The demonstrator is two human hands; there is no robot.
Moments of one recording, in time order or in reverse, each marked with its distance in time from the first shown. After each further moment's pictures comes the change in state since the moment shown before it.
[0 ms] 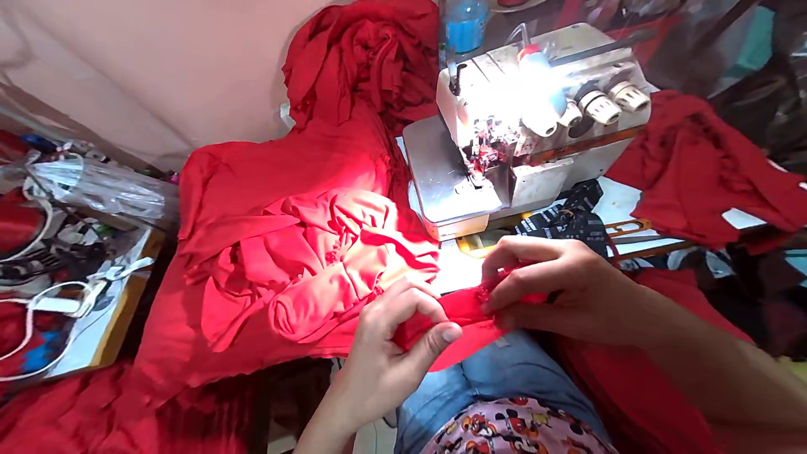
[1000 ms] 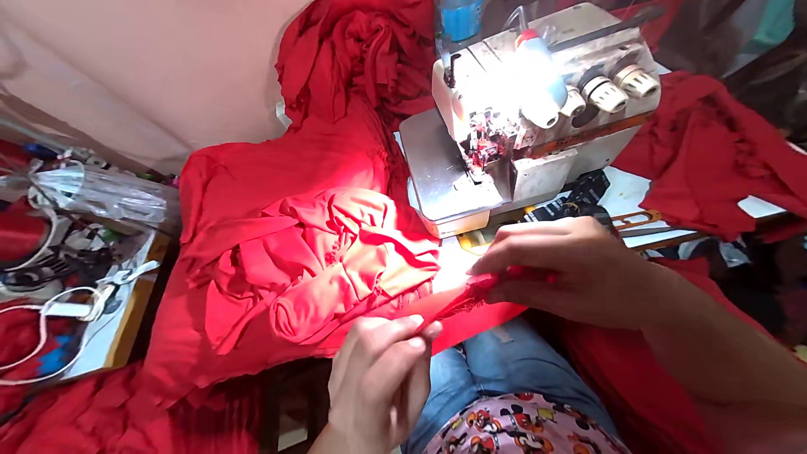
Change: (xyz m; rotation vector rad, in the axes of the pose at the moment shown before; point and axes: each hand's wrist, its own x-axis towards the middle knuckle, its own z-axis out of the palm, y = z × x) left_hand -0.010 0.014 0.016 0.514 0.410 0.272; right_hand 0.015 0.000 -0.012 -0.197 -0.009 -0.034
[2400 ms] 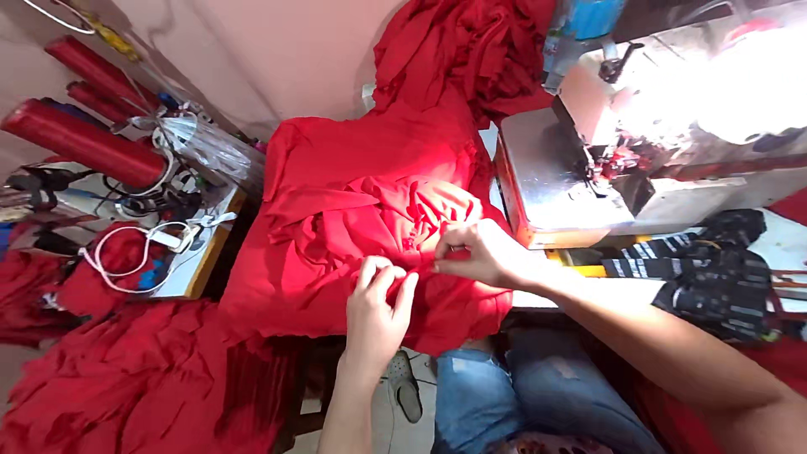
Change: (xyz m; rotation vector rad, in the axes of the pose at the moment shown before) left_hand -0.038 -0.094 -0.058 0.353 -0.191 -0.495; right_hand 0.100 0.055 0.133 0.169 -0.260 0.280
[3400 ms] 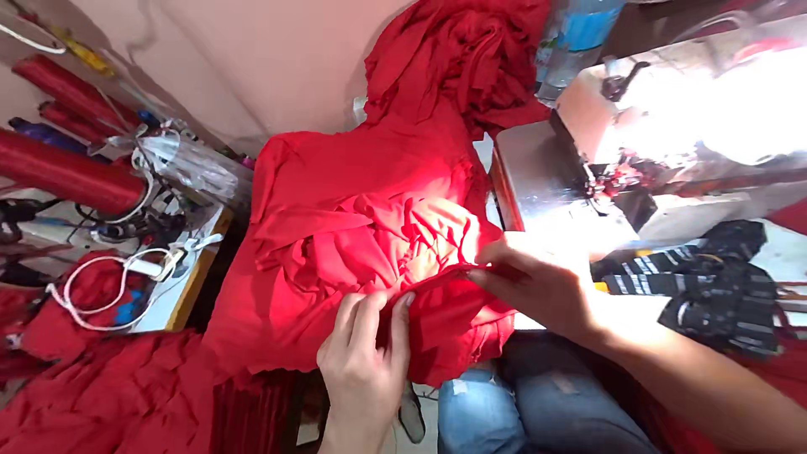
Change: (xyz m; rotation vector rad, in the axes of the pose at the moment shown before) left_hand 0.023 0.033 -0.017 0.167 0.295 0.192; right_hand -0.032 -0.010 -0.017 -0.283 0.548 -0.284
